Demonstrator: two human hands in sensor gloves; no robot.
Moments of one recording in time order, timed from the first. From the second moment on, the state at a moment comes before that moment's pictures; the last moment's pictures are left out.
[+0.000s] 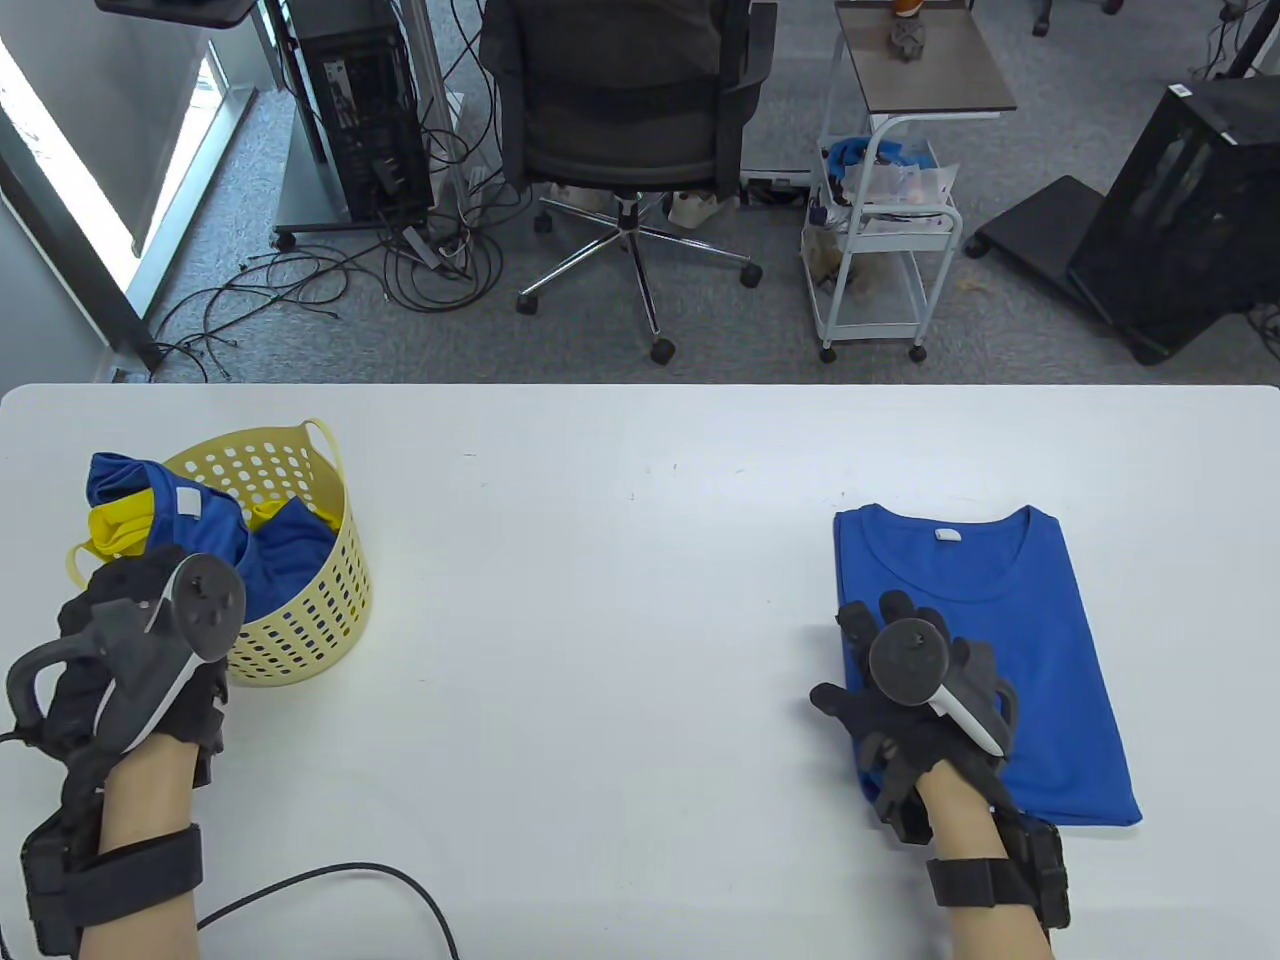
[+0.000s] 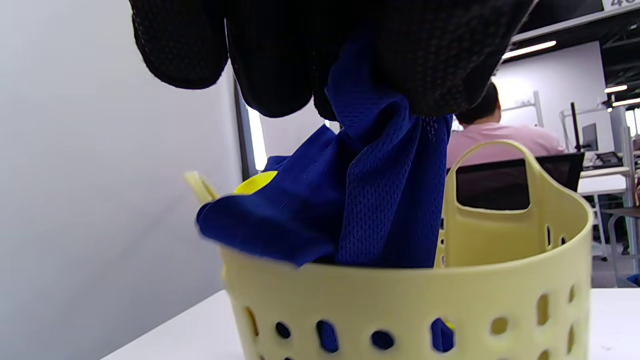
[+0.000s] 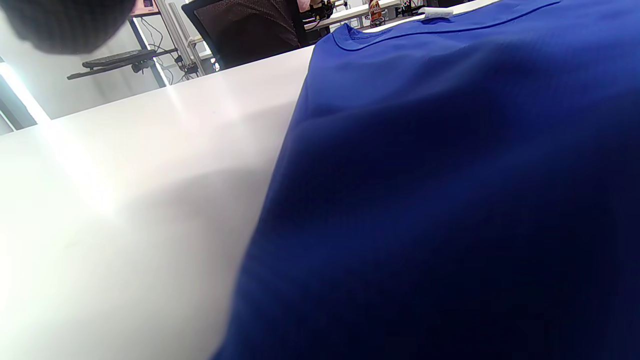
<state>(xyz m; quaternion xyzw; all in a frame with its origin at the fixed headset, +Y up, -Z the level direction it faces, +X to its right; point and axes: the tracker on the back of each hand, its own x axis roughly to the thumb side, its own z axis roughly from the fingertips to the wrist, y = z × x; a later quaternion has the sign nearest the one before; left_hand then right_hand) -0.353 -0.564 -0.278 0.12 0.18 -0.09 0.97 0.212 -0.743 -0.305 -0.01 0.08 0.98 0.17</state>
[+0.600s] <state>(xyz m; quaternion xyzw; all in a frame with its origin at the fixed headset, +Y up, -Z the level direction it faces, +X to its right) -0.298 -0.479 -0.275 0.21 0.13 -0.04 0.97 0.215 -0.744 -0.306 -0.01 0.08 0.98 0.19</state>
